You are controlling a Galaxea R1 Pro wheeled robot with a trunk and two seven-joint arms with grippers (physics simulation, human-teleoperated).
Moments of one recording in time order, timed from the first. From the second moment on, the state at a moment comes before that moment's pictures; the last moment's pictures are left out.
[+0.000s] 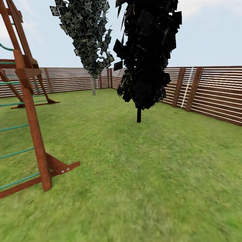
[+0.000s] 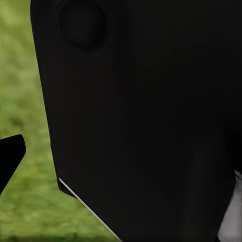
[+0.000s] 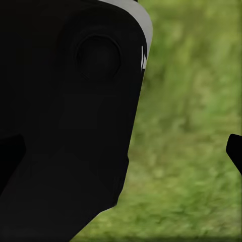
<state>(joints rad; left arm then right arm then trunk) 0.02 0.02 -0.01 -0.08 0.00 0.00 -0.11 -0.10 -0.04 0.16 0.05 0.01 -0.01 0.01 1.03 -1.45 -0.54</state>
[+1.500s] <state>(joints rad) 0.02 0.02 -0.01 -0.08 0.00 0.00 -0.11 -0.10 -0.04 0.16 0.05 0.01 -0.01 0.01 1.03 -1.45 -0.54</state>
